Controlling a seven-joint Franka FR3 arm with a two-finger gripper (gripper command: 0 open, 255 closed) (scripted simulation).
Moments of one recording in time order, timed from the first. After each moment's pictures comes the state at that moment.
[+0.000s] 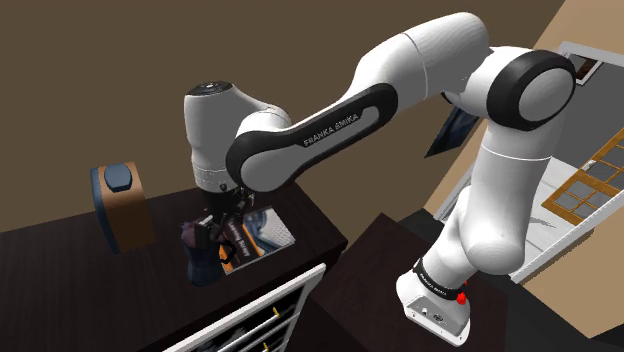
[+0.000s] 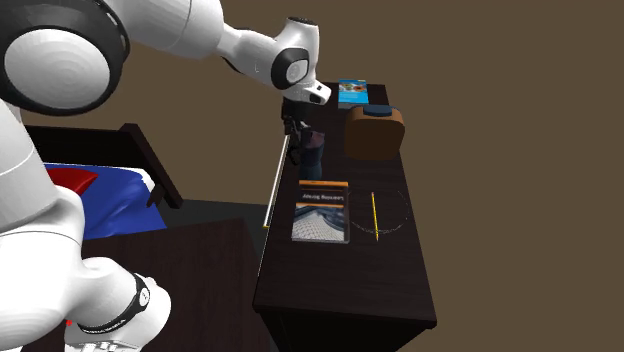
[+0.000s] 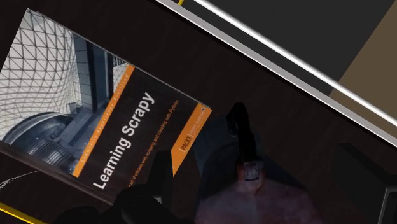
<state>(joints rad) 0.27 0.30 0.45 -1.93 -0.09 2.10 0.46</state>
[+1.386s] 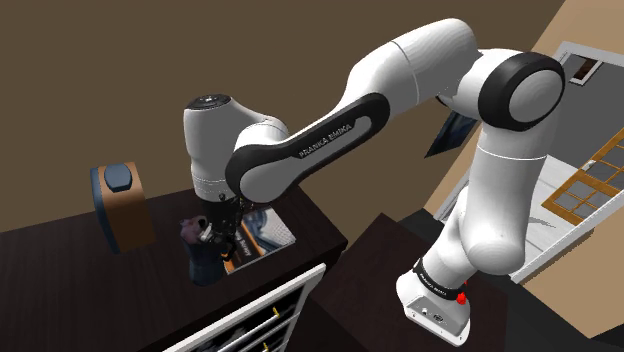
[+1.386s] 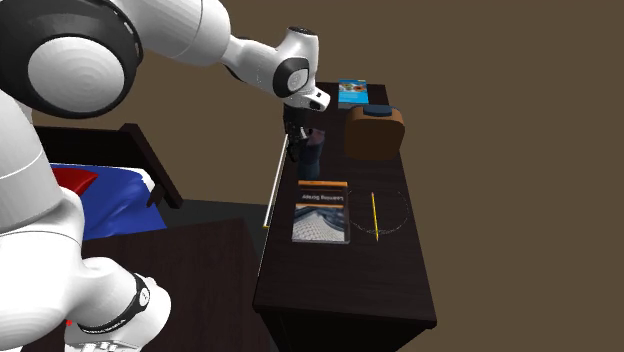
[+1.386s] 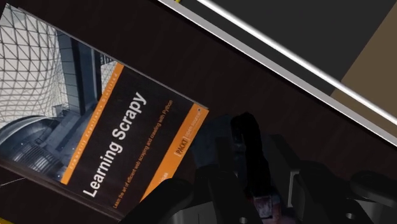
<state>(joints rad) 0.28 0.34 0.45 -1.95 -0.11 2.14 0.47</state>
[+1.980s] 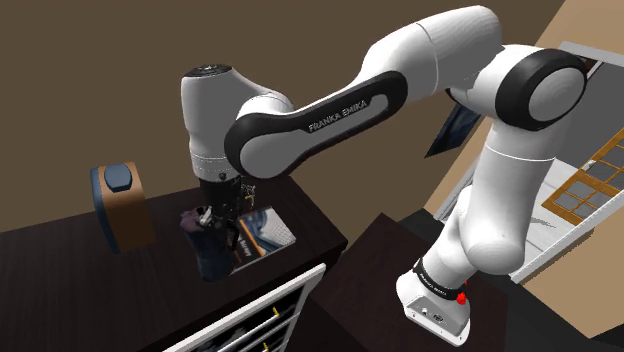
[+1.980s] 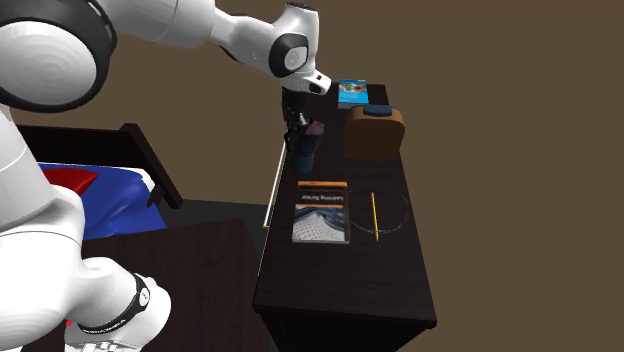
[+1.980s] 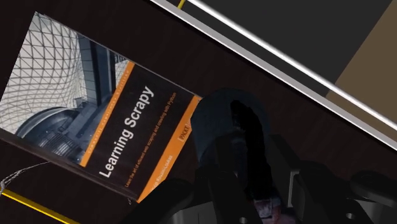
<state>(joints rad) 0.27 0.27 0.46 -1.90 -0.08 2.04 0.45</state>
